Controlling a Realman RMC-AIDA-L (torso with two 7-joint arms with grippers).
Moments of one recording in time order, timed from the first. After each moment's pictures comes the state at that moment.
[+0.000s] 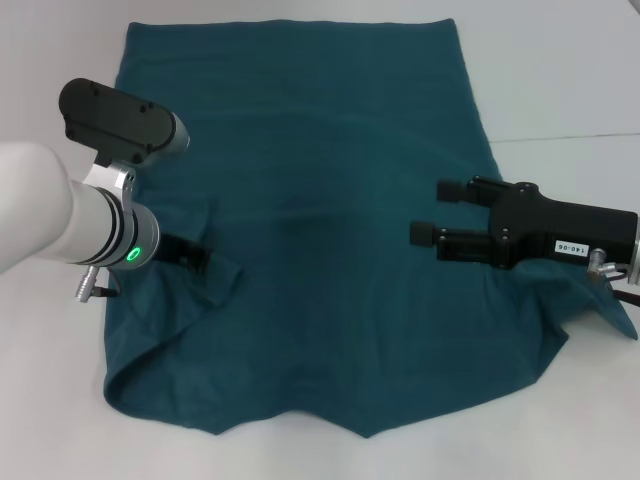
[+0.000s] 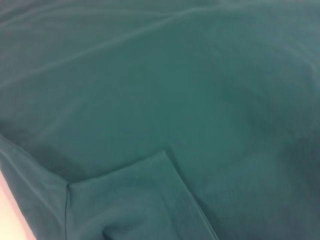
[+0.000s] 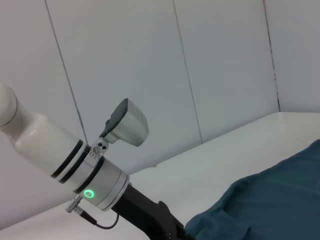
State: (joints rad) left arm -0.81 -2.17 1.31 0.79 2.86 0.78 -2.78; right arm 0.54 2.08 -0.64 -0.73 -1.87 -1.53 1.45
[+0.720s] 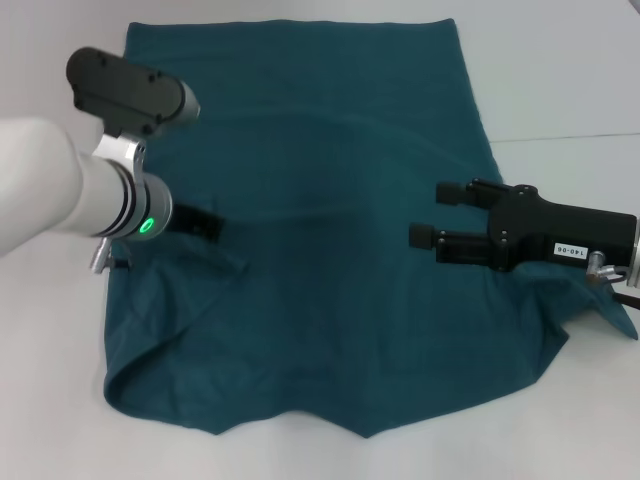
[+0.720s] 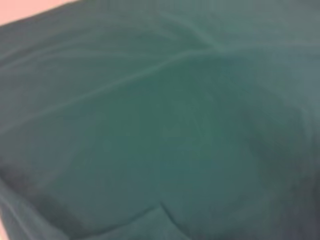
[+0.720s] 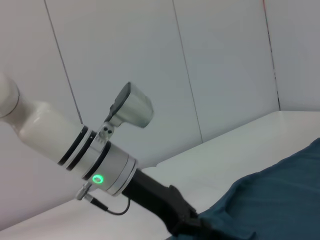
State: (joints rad) left arm -0.84 -2.17 1.30 0.80 2.85 0.75 -2.78; right arm 0.54 2.09 -0.64 -0.73 -1.87 -1.53 1.44
